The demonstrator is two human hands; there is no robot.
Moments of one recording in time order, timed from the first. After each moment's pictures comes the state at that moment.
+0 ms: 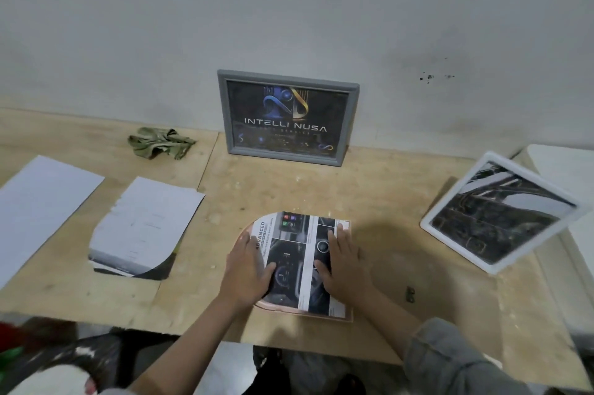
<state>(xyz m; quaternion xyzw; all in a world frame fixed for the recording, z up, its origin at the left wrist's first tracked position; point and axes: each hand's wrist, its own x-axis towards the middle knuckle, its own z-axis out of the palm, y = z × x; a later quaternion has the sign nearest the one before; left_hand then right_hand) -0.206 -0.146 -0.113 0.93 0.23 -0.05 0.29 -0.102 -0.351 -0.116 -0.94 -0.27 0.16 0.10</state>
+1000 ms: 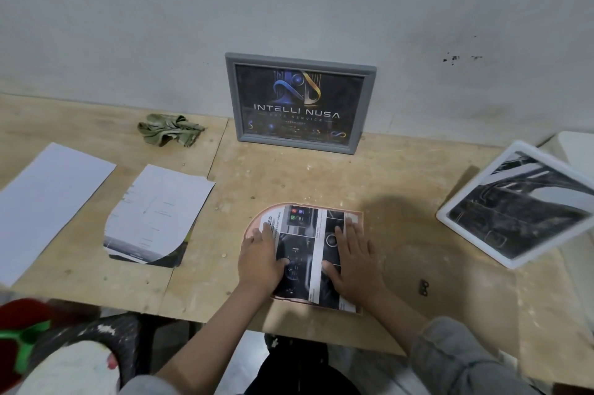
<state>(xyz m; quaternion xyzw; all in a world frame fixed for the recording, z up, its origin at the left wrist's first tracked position) -0.196 -0.167 -0.092 0.92 0.30 -0.12 0.20 -0.111 -0.359 -0.143 -0.94 -0.31 0.12 0.08</state>
